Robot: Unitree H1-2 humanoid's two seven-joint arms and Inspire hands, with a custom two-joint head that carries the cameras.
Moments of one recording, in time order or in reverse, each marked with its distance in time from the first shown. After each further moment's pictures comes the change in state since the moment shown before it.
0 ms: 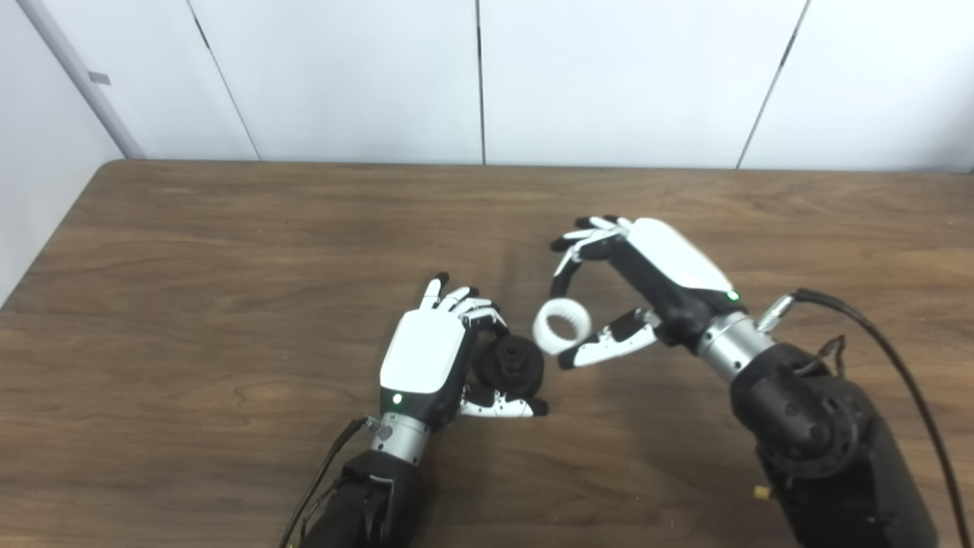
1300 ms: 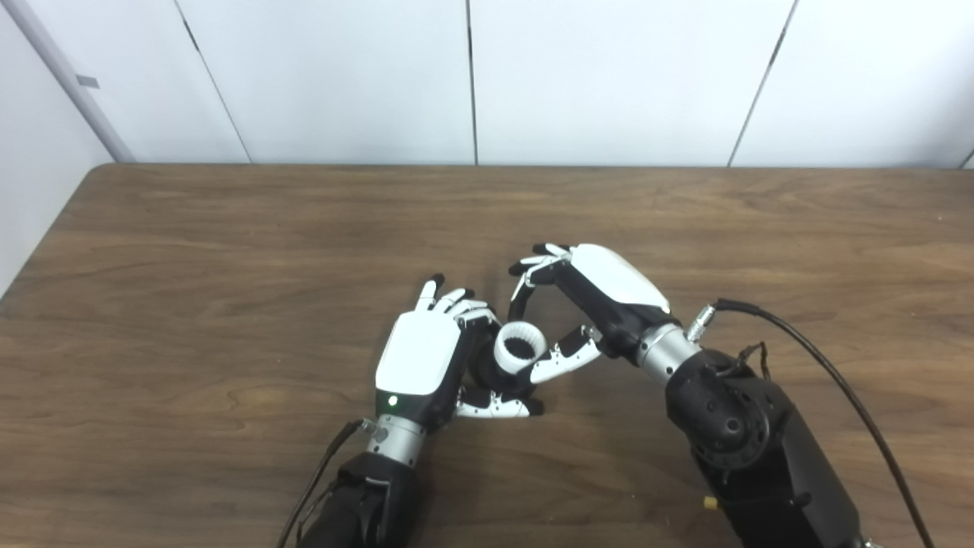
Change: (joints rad) left arm -0.001 0.001 -0.003 -0.001 -0.001 0.002 -0.008; right arm 0.001 0.057 0.054 0.157 -0.045 -0.026 -0.054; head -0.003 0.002
